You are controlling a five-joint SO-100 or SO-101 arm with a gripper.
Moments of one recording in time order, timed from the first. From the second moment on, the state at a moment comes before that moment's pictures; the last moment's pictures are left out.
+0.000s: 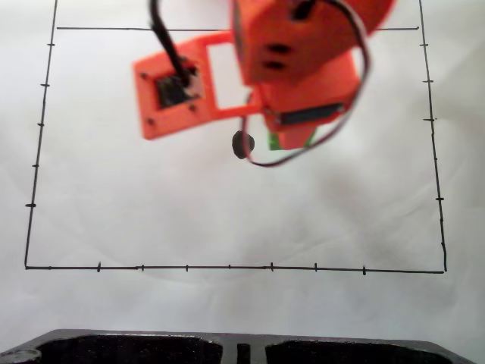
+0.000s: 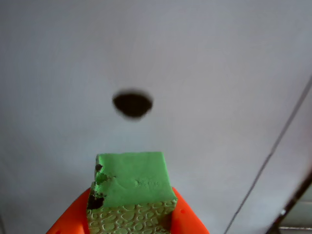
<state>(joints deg) -12.0 101.6 108.4 78.2 14.3</state>
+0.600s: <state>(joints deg) -3.1 96.2 108.4 73.2 9.0</state>
